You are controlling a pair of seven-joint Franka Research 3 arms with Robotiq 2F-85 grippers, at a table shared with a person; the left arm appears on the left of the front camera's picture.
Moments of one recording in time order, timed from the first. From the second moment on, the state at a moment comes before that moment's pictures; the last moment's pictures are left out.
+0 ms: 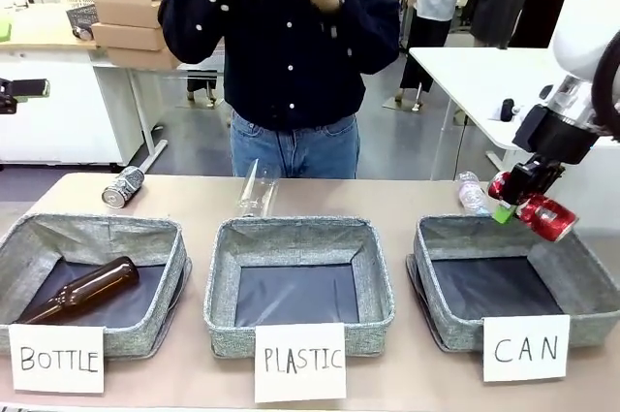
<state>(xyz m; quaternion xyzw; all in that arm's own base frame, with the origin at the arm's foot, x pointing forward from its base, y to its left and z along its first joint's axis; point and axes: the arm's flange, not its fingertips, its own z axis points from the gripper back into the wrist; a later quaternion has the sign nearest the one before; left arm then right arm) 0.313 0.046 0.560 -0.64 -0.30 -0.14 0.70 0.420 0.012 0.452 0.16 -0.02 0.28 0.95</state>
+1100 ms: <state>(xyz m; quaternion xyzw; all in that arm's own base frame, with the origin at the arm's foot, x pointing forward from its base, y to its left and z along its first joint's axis) 0.313 0.046 0.560 -0.64 -0.30 -0.14 0.70 0.406 -0.033 0.509 0.51 -0.06 0.20 0.84</state>
